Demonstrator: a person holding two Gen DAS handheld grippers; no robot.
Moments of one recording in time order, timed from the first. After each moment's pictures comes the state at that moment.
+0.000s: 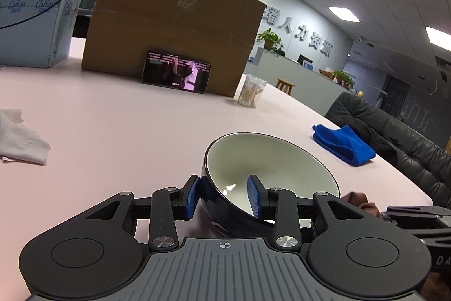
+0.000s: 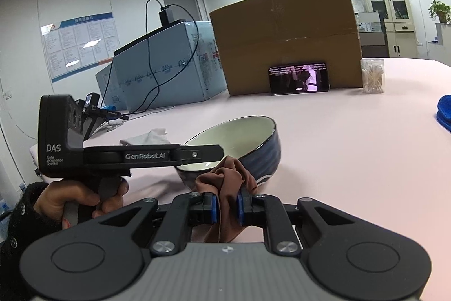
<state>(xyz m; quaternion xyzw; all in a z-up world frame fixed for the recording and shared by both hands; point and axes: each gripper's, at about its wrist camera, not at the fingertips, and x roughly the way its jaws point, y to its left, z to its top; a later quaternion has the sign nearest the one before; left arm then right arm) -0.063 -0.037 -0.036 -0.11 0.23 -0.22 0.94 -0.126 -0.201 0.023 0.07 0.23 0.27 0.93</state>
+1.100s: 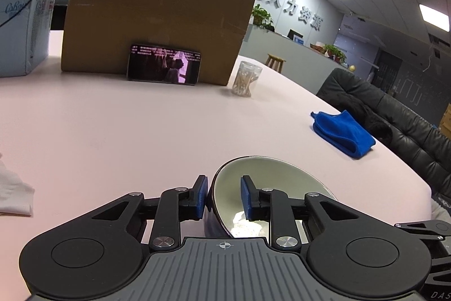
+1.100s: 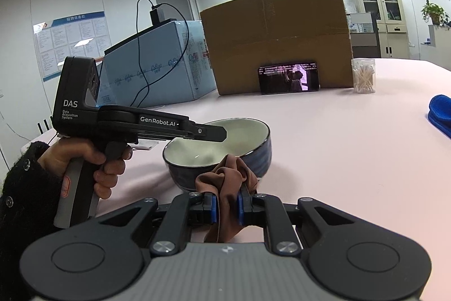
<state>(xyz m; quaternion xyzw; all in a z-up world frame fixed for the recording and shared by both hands) -0.025 -0.045 -0.015 -0.08 0.27 -0.25 0.93 -0.121 -0.199 0.020 0.06 0.23 0.26 0.94</state>
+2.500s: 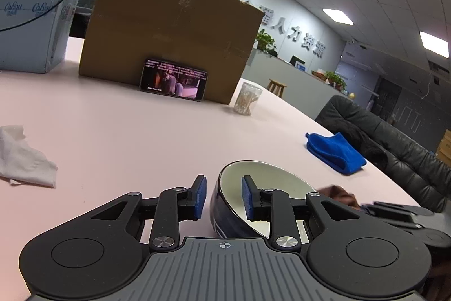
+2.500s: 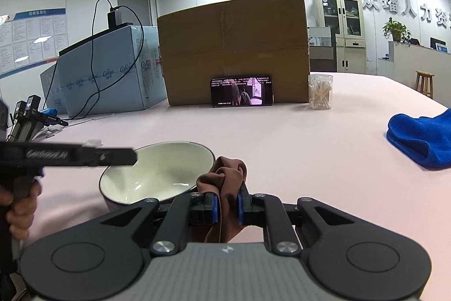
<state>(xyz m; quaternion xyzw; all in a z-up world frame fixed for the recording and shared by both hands) -0.048 -0.023 -0.020 -0.12 0.23 -0.24 0.93 -0.107 -0.195 0.023 0.03 0.22 0.16 0.96</state>
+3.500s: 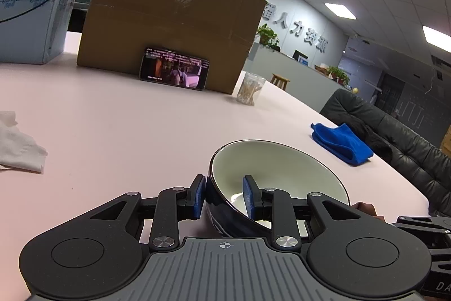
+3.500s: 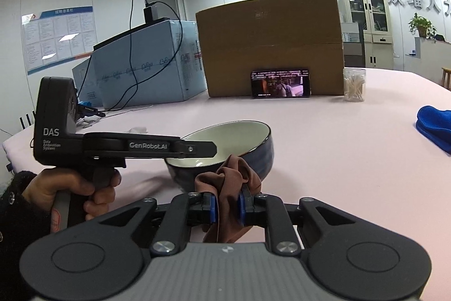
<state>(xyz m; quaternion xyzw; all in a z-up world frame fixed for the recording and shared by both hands) -0.047 -0.030 -0.035 -0.12 0.24 -0.23 0.94 -0.139 -0.174 0.026 0.04 0.22 0.22 0.95</state>
